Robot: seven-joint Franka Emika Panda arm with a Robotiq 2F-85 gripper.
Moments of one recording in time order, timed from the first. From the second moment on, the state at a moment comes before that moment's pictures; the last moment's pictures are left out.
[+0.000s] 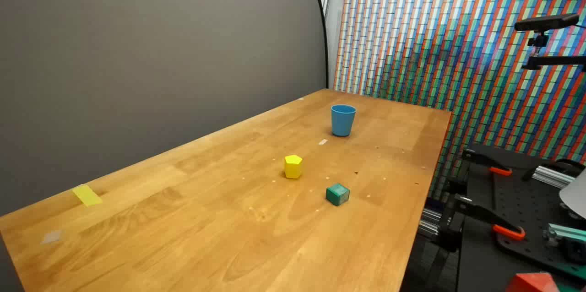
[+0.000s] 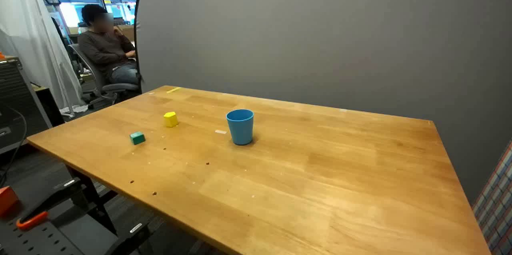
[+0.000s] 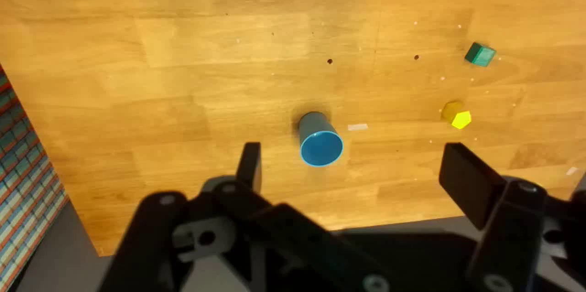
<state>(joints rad) -0.12 -0.86 -0.35 -2.51 -0.09 1.83 -0.38</state>
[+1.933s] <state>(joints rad) 0.22 0.19 0.22 -2.28 -0.03 2.35 -0.16</state>
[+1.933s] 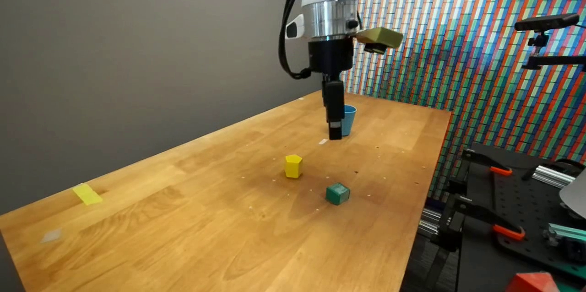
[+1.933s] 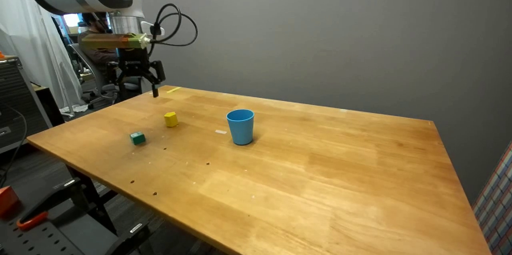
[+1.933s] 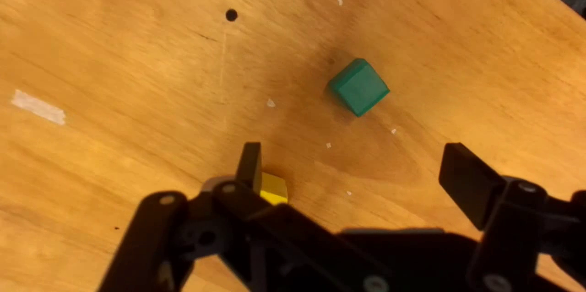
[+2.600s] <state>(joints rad) 0.22 0.47 0.22 -2.04 -0.05 2.36 -0.19</state>
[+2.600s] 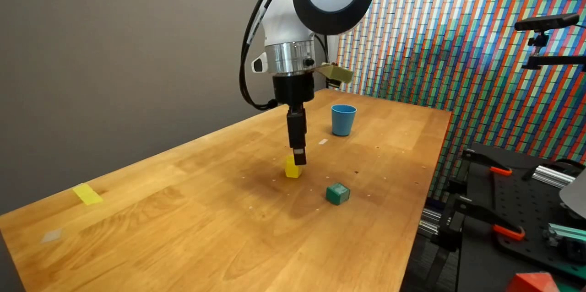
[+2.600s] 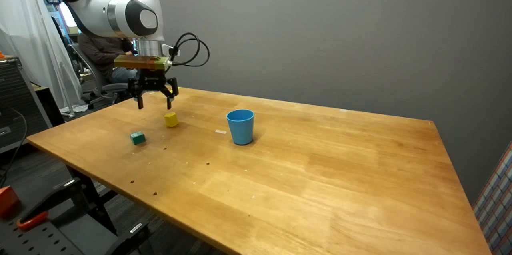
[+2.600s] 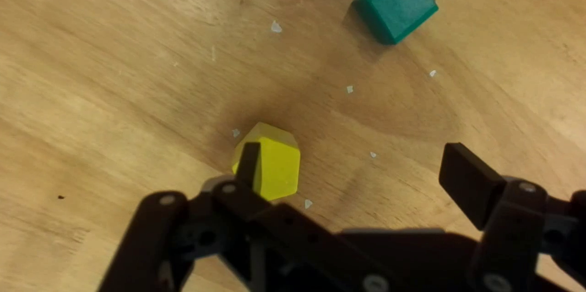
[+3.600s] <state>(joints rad) 0.22 0.54 0.17 -2.01 -0.14 2.44 -0.19</state>
